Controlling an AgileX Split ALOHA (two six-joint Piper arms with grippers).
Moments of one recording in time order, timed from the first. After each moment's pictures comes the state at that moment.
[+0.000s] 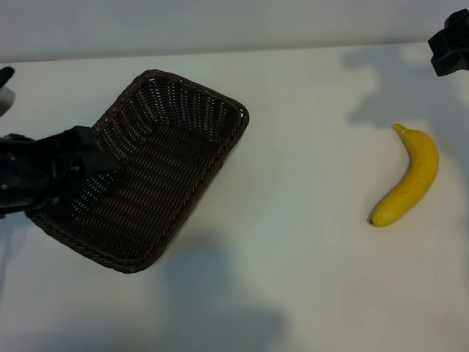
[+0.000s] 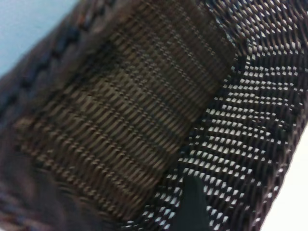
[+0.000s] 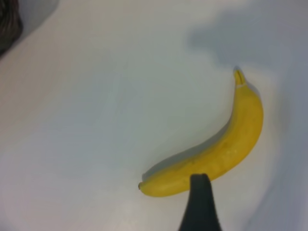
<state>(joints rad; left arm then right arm) -0.08 1.17 -0.64 -0.63 0.49 -0.04 0.17 1.48 -1.44 0.13 1.15 -0.22</state>
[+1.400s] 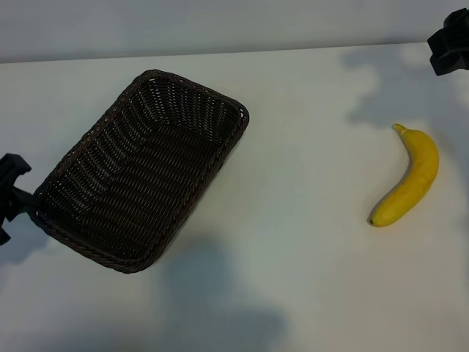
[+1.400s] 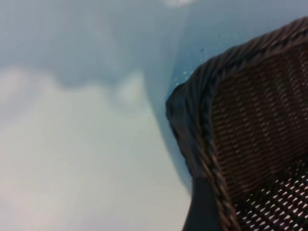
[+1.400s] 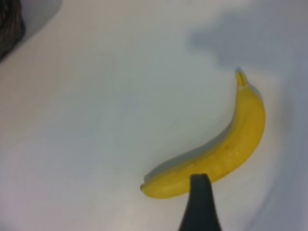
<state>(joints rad) -0.08 0.94 -0.57 -0.07 0.64 -0.81 0.17 1.48 -1.44 0.14 1.14 -0.22</state>
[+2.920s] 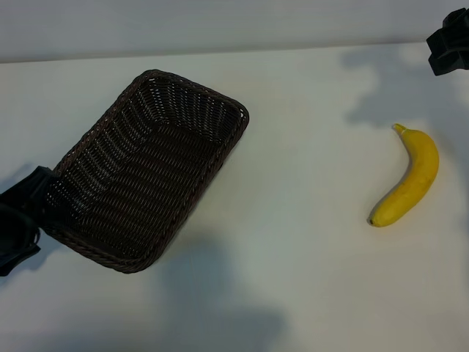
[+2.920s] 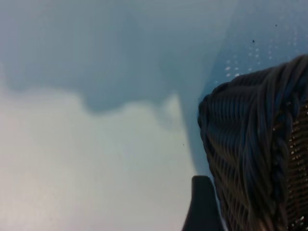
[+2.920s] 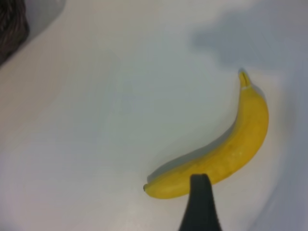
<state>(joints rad) -0.08 1.16 -0.46 -0.10 0.39 -0.88 0.17 1.48 -1.44 0.15 1.14 -0.22</state>
